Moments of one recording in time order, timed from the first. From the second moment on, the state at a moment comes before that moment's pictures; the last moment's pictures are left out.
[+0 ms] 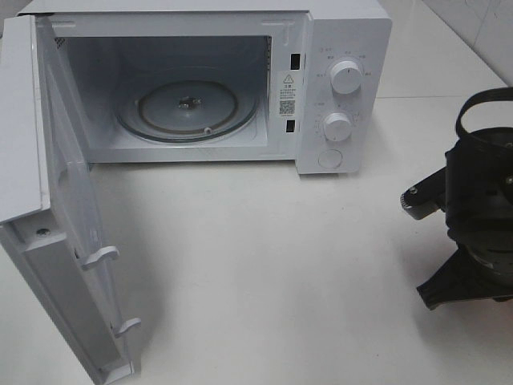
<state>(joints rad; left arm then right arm) -0.03 -0.01 -0.52 -0.08 1.07 0.00 0.65 1.64 -0.62 -0.78 0.90 1.02</state>
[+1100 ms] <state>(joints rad) -0.03 -0.01 -0.52 -0.08 1.07 0.00 0.61 1.70 -0.58 -0.82 0.80 1.14</state>
